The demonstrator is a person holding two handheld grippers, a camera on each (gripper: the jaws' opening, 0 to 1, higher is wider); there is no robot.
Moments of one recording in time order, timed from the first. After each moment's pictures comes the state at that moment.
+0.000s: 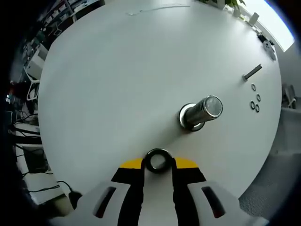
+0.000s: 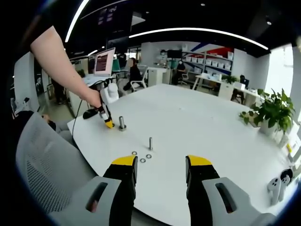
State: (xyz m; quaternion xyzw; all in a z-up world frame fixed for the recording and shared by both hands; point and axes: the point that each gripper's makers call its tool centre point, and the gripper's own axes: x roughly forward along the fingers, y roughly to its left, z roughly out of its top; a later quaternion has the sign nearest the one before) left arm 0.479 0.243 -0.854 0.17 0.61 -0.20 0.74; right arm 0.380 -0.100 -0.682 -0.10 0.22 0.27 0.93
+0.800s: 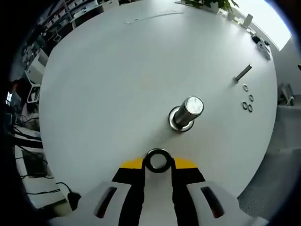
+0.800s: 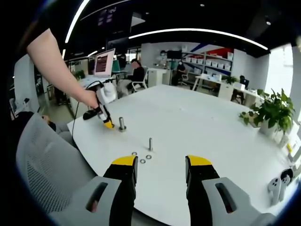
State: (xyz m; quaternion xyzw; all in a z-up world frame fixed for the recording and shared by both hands) left arm 0.475 0.234 -0.838 0.18 0.57 -0.23 0.77; right arm 0.380 -0.101 -0.681 -0.10 0.22 0.27 0.93
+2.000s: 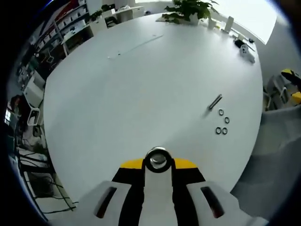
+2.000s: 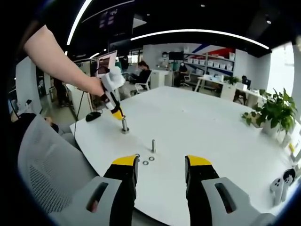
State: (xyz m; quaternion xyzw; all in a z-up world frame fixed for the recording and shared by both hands) left arm 0.500 0.180 -0.782 0.19 0.52 -0.28 0.78; right arm 0.379 -0.098 -0.678 -0.09 0.22 0.28 0.93
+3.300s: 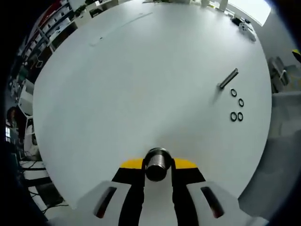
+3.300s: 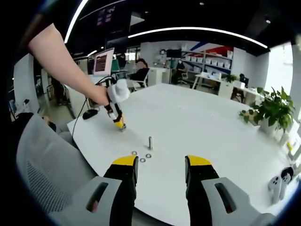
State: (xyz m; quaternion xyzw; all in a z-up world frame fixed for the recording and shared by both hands) left arm 0.502 0.176 -0.840 0.25 0.57 -0.29 0.73; right arm 0.380 -0.103 -0.683 -0.10 0.23 0.27 0.93
